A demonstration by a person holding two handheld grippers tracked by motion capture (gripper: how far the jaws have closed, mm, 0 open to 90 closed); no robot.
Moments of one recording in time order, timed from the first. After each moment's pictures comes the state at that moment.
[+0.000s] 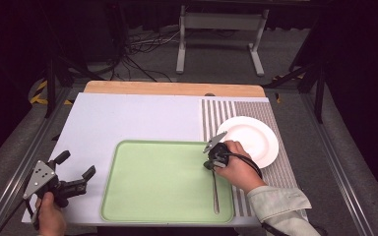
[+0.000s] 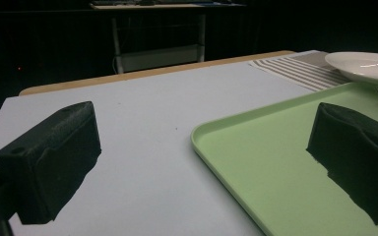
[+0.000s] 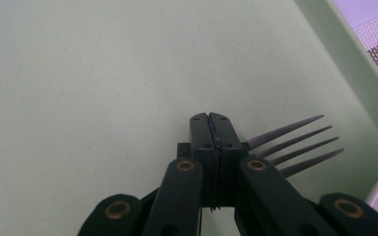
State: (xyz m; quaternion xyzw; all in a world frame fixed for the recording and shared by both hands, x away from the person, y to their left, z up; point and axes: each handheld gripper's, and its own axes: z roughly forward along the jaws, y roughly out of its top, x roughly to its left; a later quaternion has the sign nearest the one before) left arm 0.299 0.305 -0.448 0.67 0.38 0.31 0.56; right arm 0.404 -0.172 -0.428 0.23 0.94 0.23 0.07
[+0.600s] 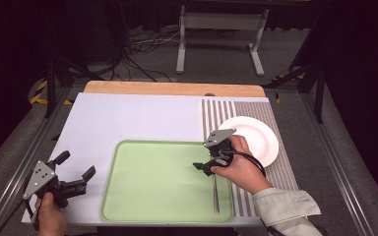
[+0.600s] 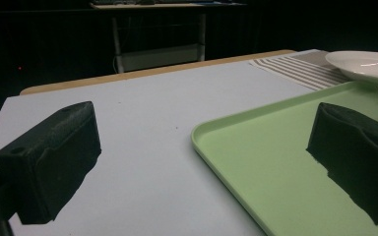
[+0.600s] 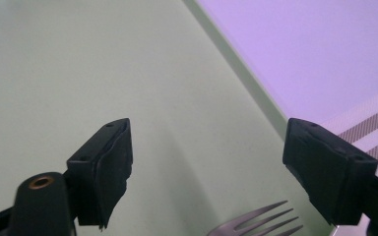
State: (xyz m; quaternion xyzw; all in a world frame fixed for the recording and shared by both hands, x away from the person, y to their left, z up) left arm 0.299 0.305 -0.448 0.67 0.39 0.31 0.56; right arm 0.391 -0.168 -0.392 0.21 0.90 0.36 0.13
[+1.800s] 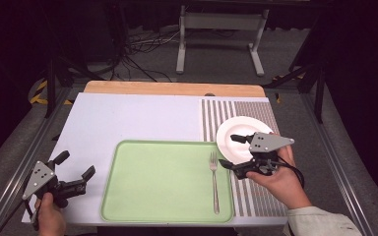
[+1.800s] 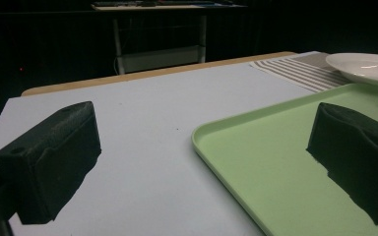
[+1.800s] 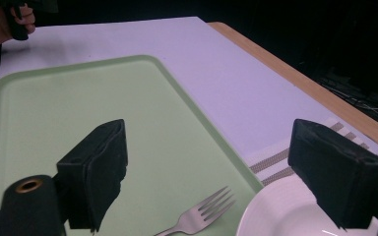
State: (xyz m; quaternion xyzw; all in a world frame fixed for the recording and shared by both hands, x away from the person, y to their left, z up) left arm 0.298 0.305 -0.448 0.66 0.39 0.31 0.56; right arm 0.346 -0.247 -0.352 0.19 0.83 0.49 0.20
